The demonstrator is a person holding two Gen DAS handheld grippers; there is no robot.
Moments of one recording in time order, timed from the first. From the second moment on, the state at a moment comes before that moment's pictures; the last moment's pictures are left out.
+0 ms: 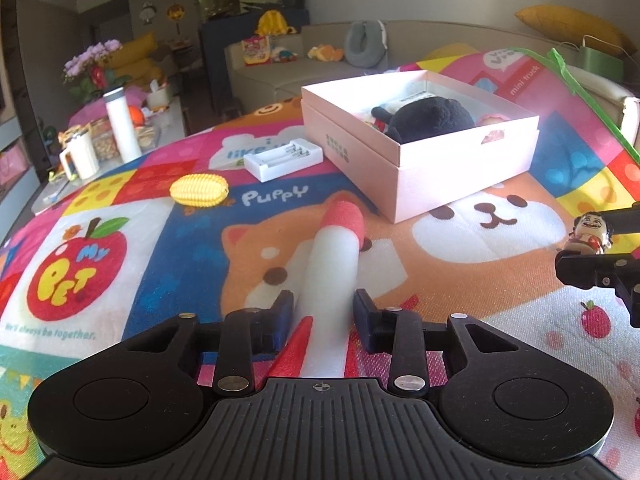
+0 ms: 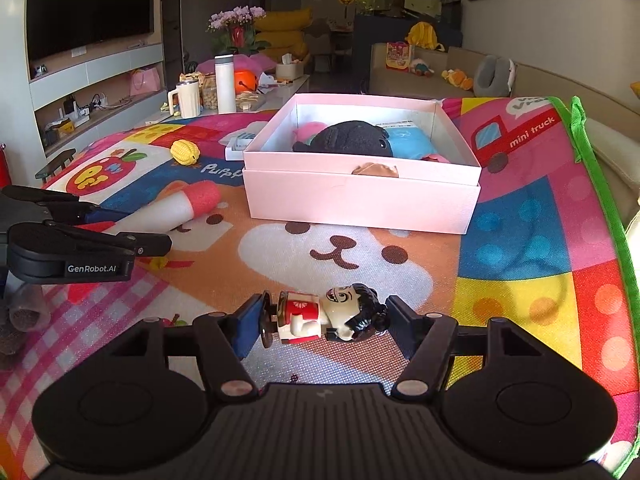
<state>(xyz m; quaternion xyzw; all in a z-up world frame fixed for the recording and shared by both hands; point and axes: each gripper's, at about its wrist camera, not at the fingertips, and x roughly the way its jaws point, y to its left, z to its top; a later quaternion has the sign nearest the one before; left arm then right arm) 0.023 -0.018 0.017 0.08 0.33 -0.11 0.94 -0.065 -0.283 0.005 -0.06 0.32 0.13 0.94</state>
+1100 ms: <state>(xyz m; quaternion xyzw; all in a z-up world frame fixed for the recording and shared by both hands) 0.150 -0.066 0.132 -0.16 0.23 -0.14 0.95 -0.007 -0.332 0.168 -0.06 0.18 0.10 0.98</state>
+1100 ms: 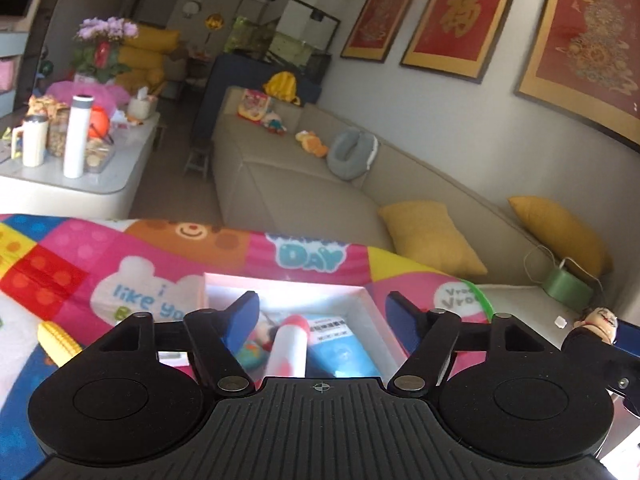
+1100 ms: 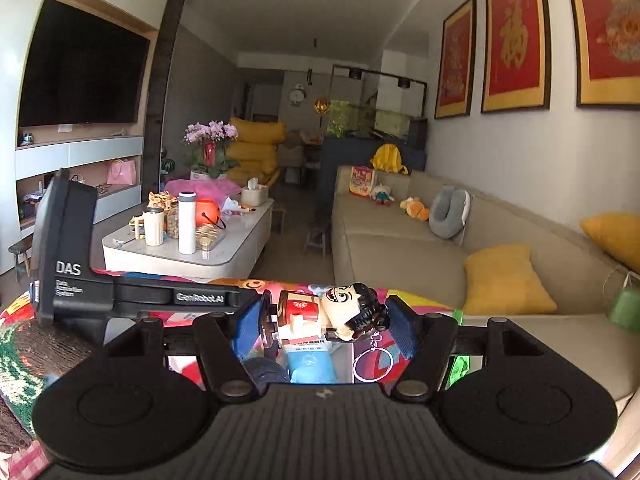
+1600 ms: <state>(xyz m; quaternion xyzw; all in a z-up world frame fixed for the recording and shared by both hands) 0.071 0.014 0.052 -0.05 0.27 -0.10 0.96 0.148 -0.275 0.121 0.00 0.28 0.09 0.96</state>
